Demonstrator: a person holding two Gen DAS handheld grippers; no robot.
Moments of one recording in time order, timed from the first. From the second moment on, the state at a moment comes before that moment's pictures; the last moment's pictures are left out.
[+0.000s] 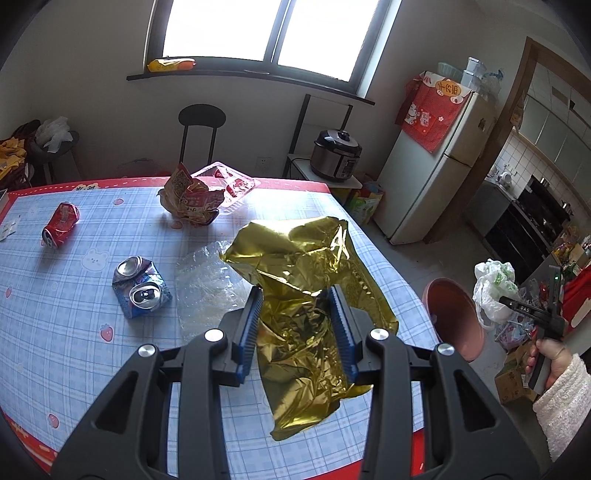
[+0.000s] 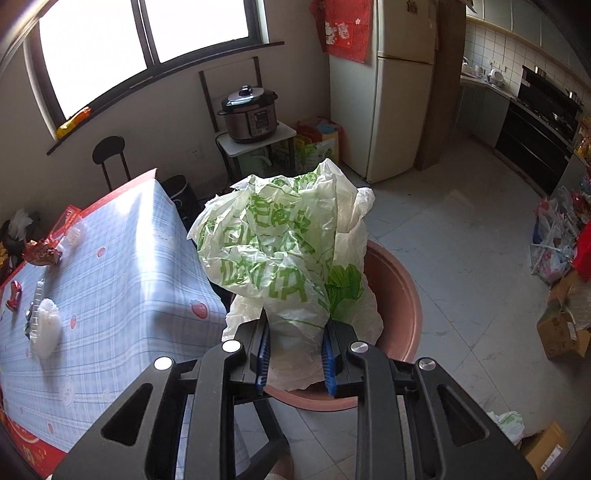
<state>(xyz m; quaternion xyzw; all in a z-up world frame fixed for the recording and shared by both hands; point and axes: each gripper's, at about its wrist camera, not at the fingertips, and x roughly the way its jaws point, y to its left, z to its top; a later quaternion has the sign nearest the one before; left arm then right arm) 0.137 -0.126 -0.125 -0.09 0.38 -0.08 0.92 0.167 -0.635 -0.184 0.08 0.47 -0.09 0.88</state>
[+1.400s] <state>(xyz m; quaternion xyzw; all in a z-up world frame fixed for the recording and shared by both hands) 0.182 -0.242 -0.142 -0.07 0.41 -0.14 0.90 0.171 -0.612 -0.099 0.06 0.39 -0.01 0.92</state>
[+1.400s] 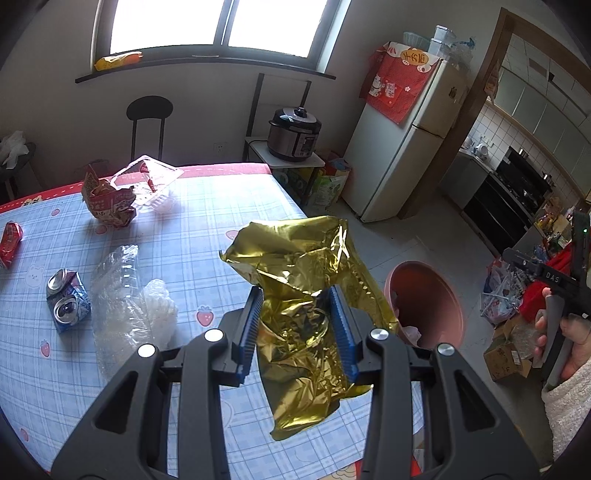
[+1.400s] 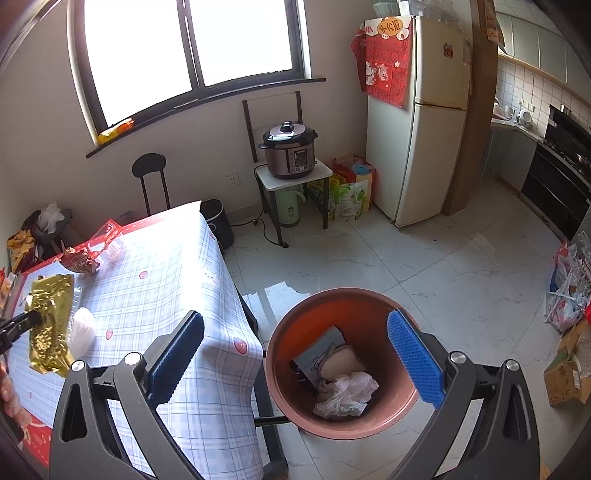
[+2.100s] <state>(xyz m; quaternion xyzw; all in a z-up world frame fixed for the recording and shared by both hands) 0.242 -0.512 -0.210 -0.04 0.46 -0.34 0.82 0.128 -0.674 -0.068 0.09 0.37 -0.07 0.92</state>
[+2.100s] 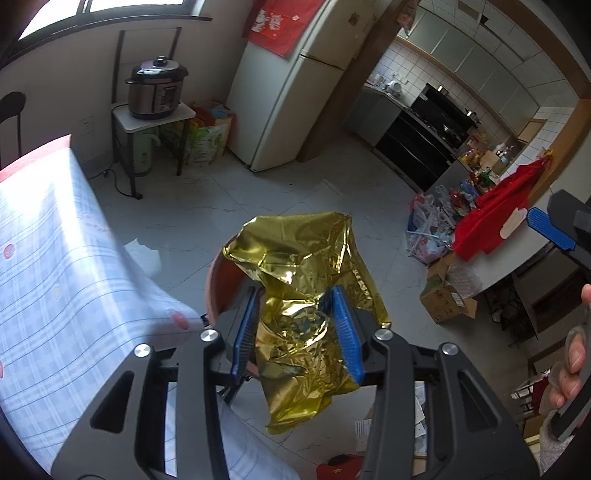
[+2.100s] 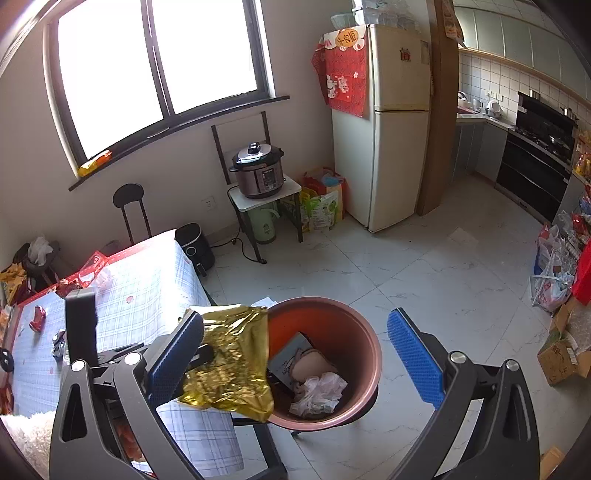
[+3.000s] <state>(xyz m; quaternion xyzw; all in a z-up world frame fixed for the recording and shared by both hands) 0.162 -0.236 -0.072 -0.08 0.28 -0.13 0.95 0.142 -0.550 -0.049 0.08 0.36 0.04 0.93</state>
